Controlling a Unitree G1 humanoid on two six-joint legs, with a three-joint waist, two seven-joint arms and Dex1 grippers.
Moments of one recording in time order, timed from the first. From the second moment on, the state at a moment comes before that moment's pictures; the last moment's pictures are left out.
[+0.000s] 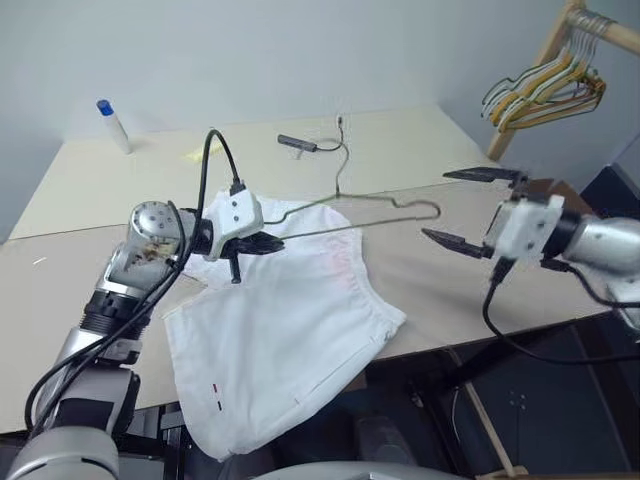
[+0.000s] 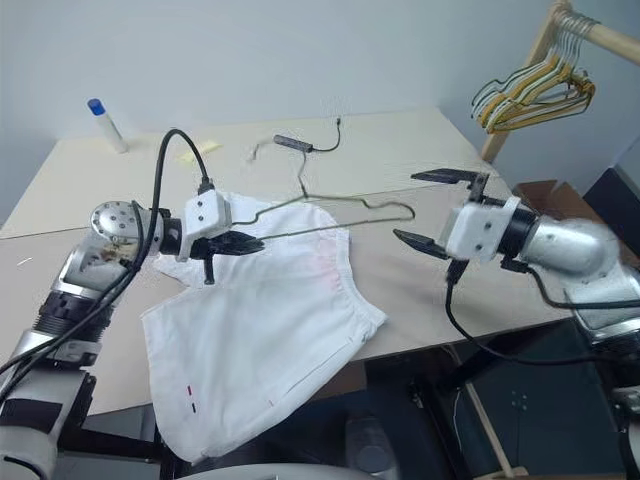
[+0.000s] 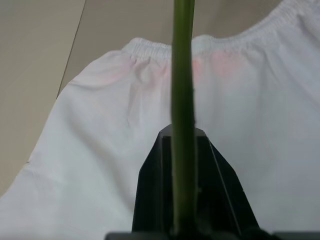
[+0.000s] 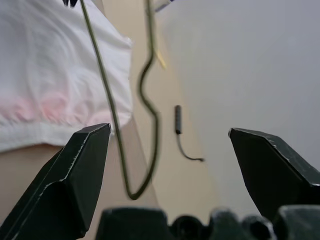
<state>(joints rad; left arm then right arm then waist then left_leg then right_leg) -0.64 0.70 -0.22 0.23 -0.08 0.15 -1.21 -0.48 -1.14 0.21 -0.04 0.40 -0.26 0.79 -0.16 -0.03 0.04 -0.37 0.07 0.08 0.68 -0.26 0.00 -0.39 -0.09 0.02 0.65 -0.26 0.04</state>
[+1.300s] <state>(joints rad) -0.66 0.65 -0.23 0.17 -0.12 0.13 -1.27 -0.74 -0.88 0.38 -0.08 -0.02 0.43 1.22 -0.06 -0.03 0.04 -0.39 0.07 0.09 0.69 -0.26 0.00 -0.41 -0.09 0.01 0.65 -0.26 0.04</state>
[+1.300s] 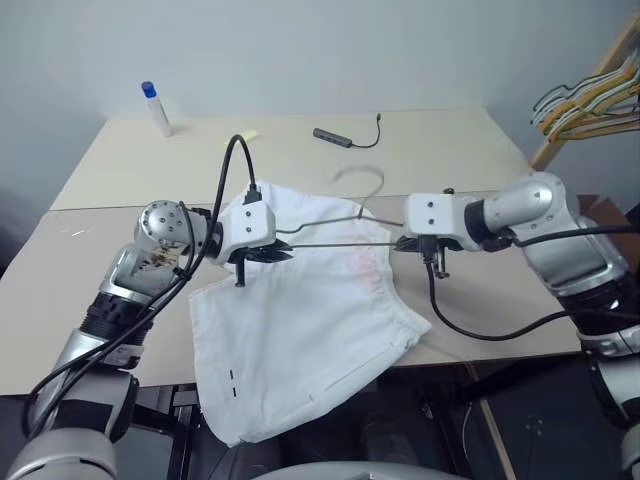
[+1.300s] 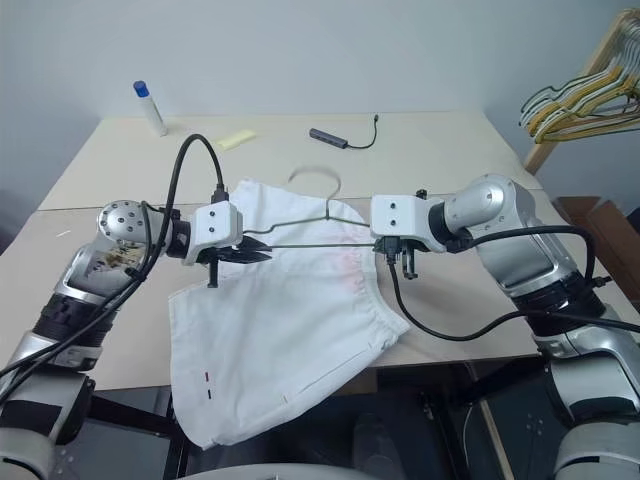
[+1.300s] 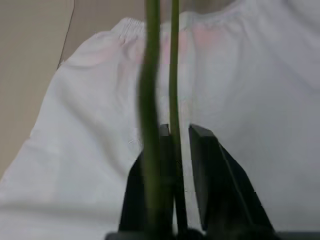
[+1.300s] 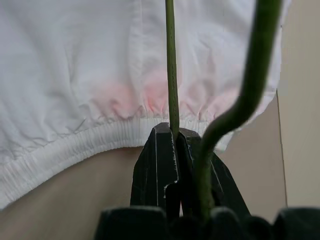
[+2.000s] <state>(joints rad) -0.50 0.73 0.06 -0.02 -0.52 0.41 -1.33 -0.05 -0.94 -0.29 -0.23 0.39 1.25 1.08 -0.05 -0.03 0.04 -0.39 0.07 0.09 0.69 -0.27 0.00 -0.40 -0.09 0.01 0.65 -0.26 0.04</state>
